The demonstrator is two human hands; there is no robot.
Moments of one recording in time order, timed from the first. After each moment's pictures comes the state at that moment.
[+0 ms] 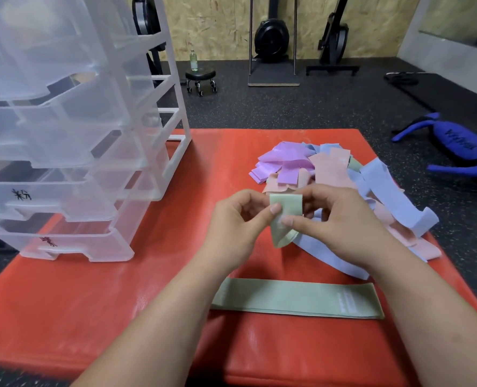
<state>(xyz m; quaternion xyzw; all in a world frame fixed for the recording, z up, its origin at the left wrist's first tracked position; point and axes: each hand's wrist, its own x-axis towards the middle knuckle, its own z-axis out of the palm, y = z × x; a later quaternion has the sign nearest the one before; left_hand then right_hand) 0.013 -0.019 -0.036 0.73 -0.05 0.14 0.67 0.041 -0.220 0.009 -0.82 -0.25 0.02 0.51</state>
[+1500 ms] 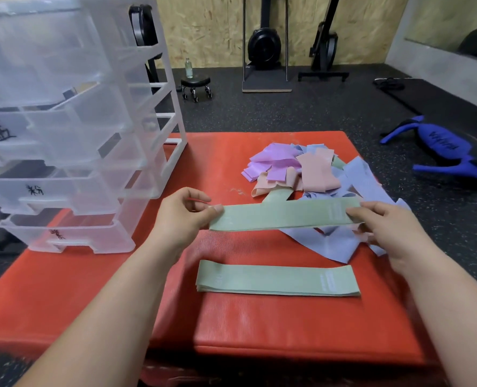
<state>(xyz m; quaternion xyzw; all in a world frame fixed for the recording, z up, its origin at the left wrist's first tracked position) -0.004 0.052 -0.035 0.76 0.12 0.12 0.63 0.046 -0.317 -0.031 -0.77 0.11 0.00 0.63</state>
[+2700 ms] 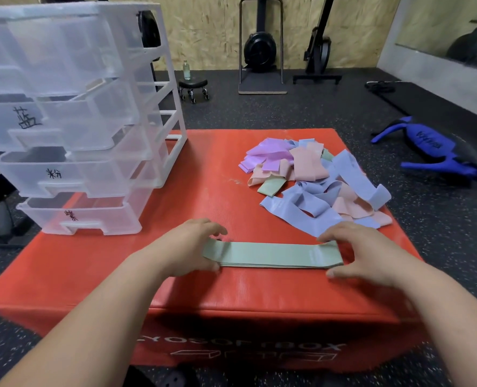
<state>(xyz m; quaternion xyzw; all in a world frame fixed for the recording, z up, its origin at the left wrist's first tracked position) -0.067 0.060 -0.049 0.98 -0.13 -0.07 0.15 -0.027 -0.338 -0.038 -0.95 -0.22 0.11 0.18</state>
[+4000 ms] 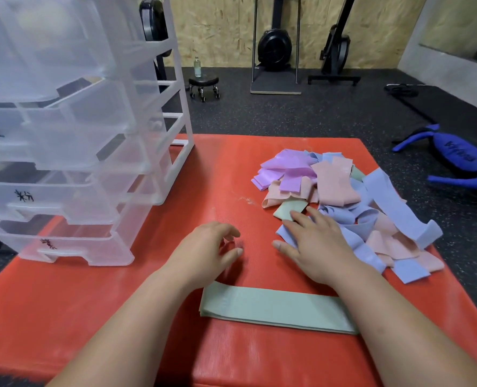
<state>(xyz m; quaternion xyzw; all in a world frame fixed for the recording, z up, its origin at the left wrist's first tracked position) 0.010 0.057 -0.077 0.96 -0.07 0.07 0.24 0.079 -0.200 -0.074 -0.98 -0.22 0.02 0.01</state>
